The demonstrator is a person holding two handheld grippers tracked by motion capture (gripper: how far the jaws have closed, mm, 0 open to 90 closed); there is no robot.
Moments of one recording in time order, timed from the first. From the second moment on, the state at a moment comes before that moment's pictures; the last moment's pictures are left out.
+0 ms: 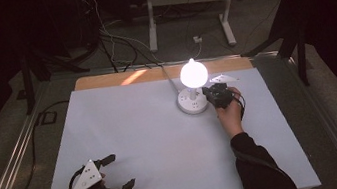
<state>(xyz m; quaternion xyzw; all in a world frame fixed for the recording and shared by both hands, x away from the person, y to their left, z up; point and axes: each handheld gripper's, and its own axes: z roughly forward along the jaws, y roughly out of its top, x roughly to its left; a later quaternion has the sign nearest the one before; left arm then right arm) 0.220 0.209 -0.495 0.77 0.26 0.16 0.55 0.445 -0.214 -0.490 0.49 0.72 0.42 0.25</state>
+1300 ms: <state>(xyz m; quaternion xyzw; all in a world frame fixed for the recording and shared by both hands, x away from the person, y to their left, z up) 0.220 0.209 -0.494 0.77 0.26 0.16 0.55 0.445 -0.209 -0.505 0.48 0.75 0.37 0.26</state>
